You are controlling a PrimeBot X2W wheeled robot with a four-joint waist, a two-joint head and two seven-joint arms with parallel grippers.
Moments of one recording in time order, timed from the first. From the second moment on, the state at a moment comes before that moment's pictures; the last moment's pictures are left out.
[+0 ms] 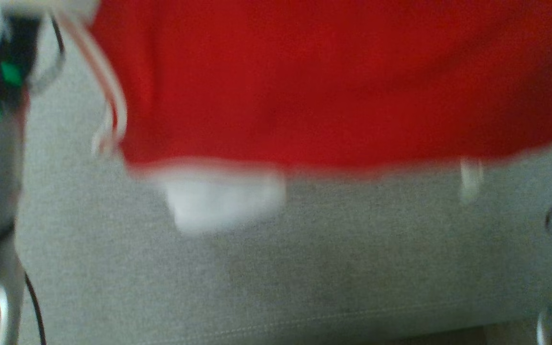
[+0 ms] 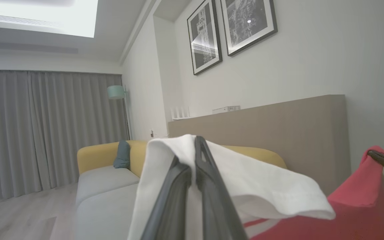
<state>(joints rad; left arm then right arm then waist) -0.96 0.31 -0.27 -0.13 -0.49 -0.07 0.15 -0.66 -0.16 -0.13 -0.10 0.22 0.13 0.11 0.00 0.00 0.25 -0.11</state>
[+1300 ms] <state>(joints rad) -0.49 0.22 -0.31 0.14 -0.64 -0.07 -0.24 -0.77 -0.07 -0.13 0.75 0.13 0.13 -0.25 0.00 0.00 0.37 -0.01</state>
